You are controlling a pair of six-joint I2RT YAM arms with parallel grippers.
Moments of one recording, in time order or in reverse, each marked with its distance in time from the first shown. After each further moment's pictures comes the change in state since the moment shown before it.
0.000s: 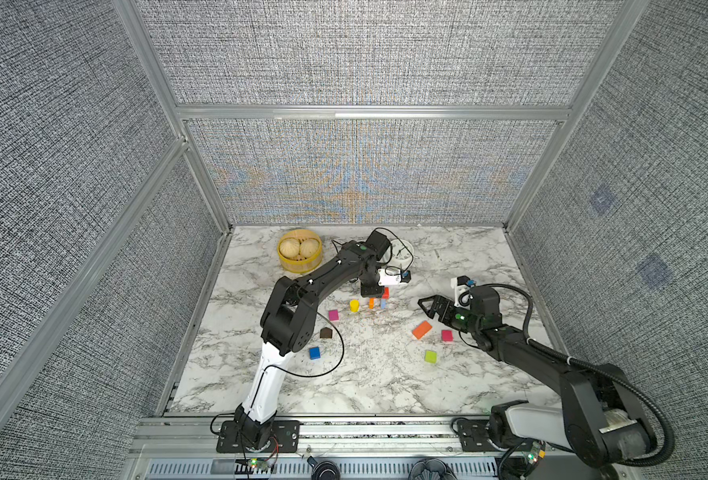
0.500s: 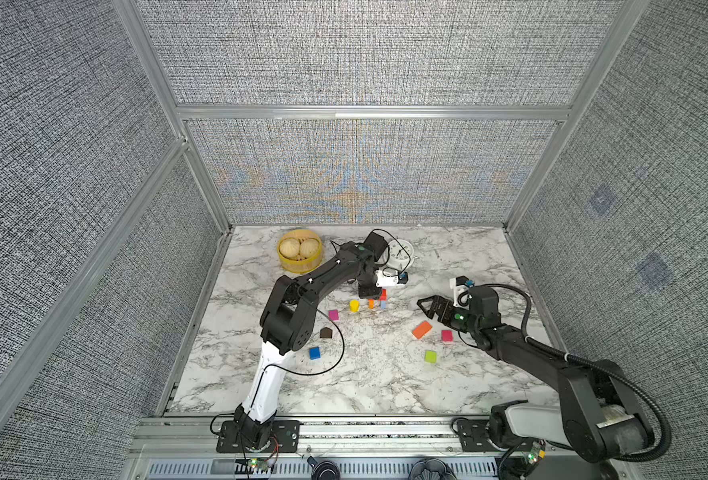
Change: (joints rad) left arm 0.012 0.002 -0.027 0.003 0.003 0.003; right arm -0.001 0.015 0.001 0.011 -0.010 0.000
